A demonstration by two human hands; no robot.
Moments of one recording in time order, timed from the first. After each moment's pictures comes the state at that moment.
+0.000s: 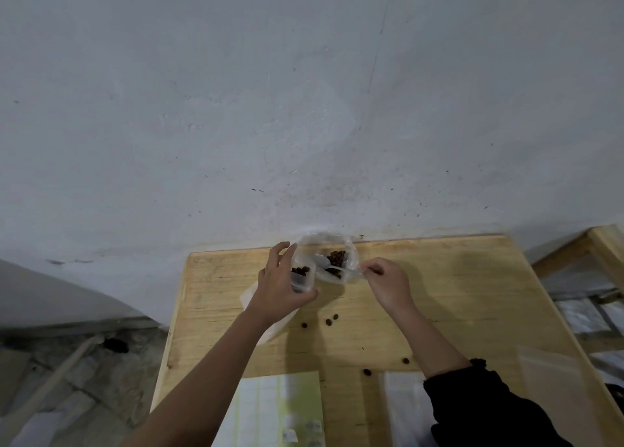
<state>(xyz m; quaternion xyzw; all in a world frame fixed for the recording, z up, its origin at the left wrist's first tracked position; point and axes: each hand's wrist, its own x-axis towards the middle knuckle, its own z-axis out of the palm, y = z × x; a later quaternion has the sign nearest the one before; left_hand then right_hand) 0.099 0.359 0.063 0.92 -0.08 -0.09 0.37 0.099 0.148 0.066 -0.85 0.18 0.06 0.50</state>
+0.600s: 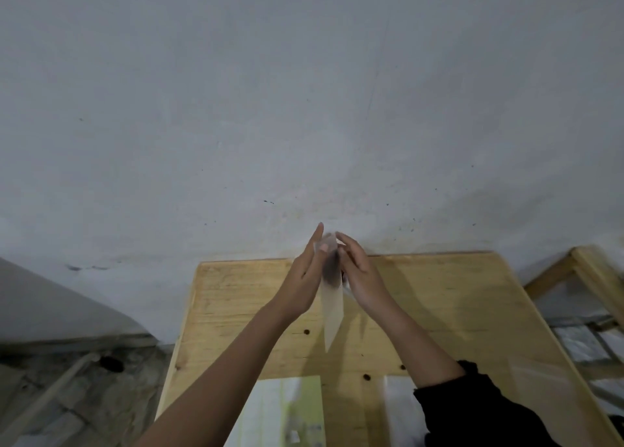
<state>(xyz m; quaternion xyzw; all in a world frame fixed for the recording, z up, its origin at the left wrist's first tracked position) 0.074 0.327 0.140 0.76 -0.09 -0.10 0.63 0.080 0.194 0.123 -0.77 0.00 0.05 0.64</state>
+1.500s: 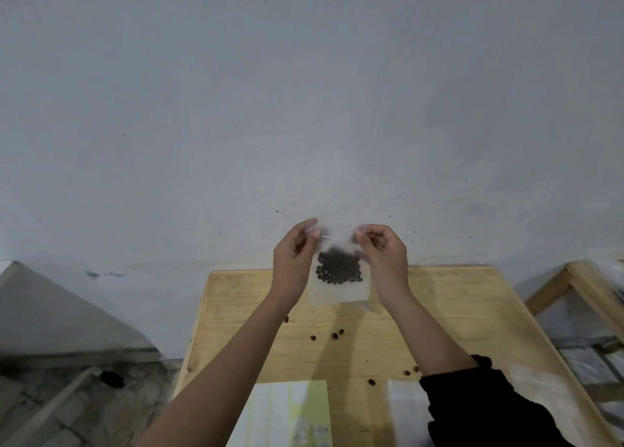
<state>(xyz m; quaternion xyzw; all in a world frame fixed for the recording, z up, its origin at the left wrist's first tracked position) 0.075 0.345 0.167 0.68 -0.03 0.09 0.73 0.071 0.198 0.176 -0.67 0.05 -0.13 0.73</state>
